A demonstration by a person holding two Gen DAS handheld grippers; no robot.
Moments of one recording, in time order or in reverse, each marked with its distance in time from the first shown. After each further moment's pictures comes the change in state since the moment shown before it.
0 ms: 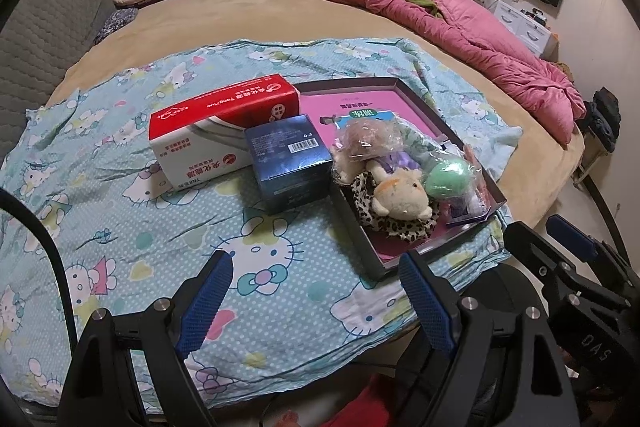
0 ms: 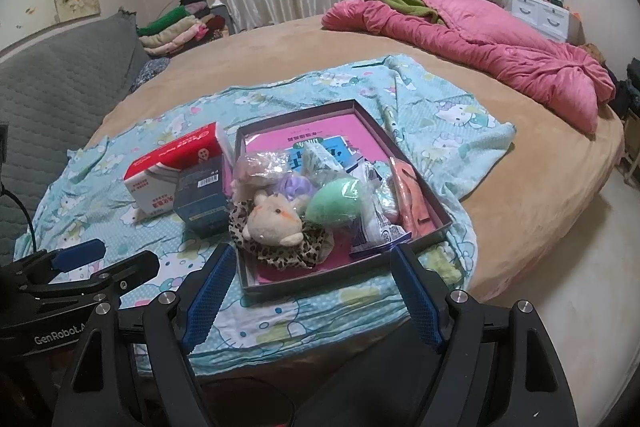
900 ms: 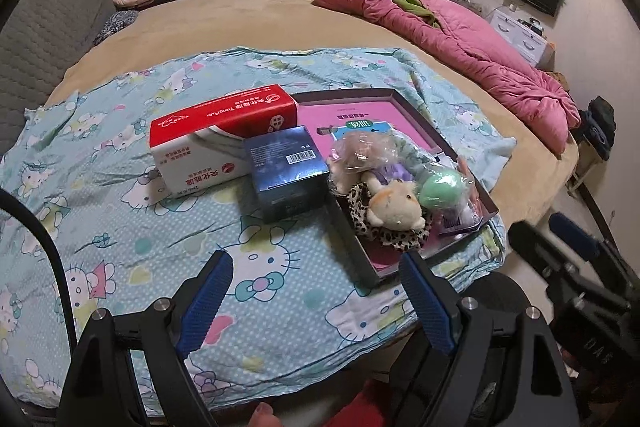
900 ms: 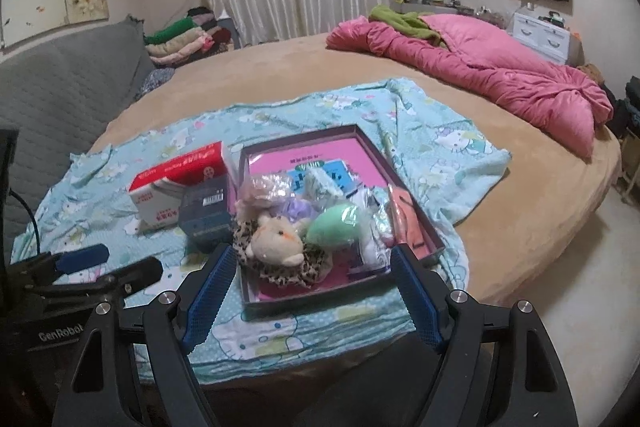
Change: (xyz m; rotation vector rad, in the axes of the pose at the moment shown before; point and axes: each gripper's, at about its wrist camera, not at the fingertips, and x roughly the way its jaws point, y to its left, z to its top) left arm -0.007 0.003 0.003 -0.010 -0.030 -0.024; right arm -0.012 0.005 0.007 -0.036 -0.047 -0.009
